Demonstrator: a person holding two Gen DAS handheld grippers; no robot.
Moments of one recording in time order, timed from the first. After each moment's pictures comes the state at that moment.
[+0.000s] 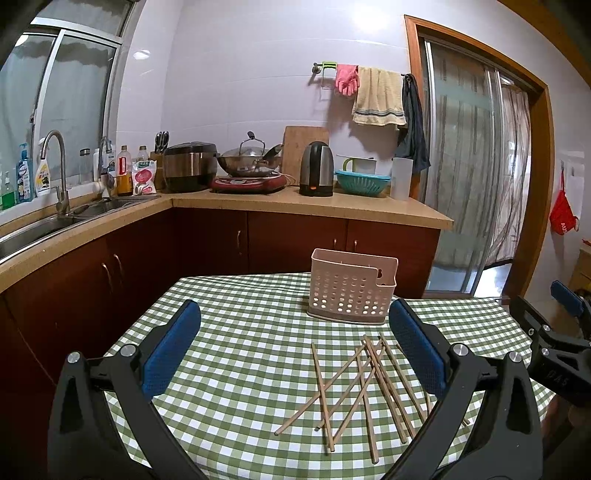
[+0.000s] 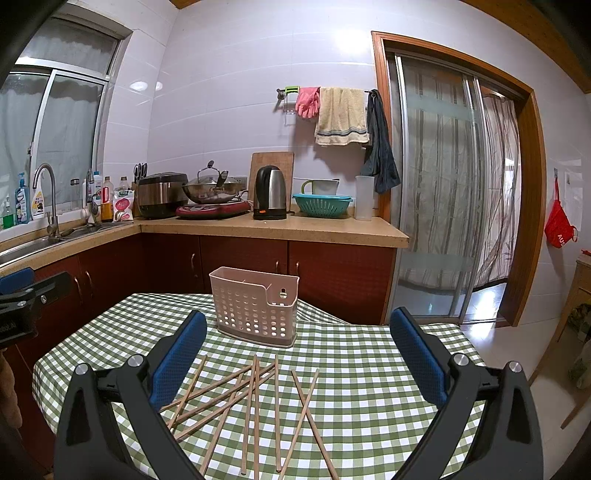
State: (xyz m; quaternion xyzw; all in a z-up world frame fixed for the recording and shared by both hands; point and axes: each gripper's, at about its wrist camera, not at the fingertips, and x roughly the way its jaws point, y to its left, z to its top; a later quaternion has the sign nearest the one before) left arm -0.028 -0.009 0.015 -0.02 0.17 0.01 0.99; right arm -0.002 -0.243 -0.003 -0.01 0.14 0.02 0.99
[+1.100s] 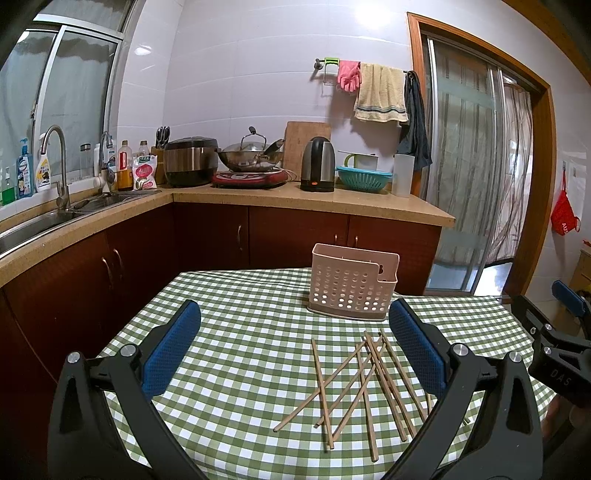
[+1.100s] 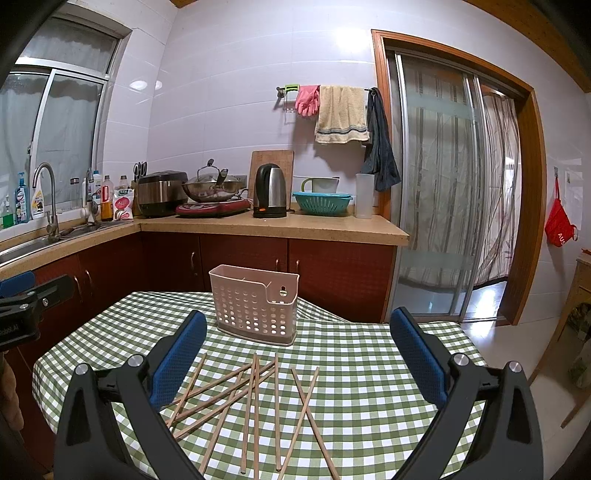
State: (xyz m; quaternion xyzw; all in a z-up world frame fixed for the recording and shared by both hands) left arm -0.026 -0.008 0.002 -0.02 0.18 0.01 0.98; right arm -0.003 -0.244 -0.006 -0.01 0.14 0.02 0.99
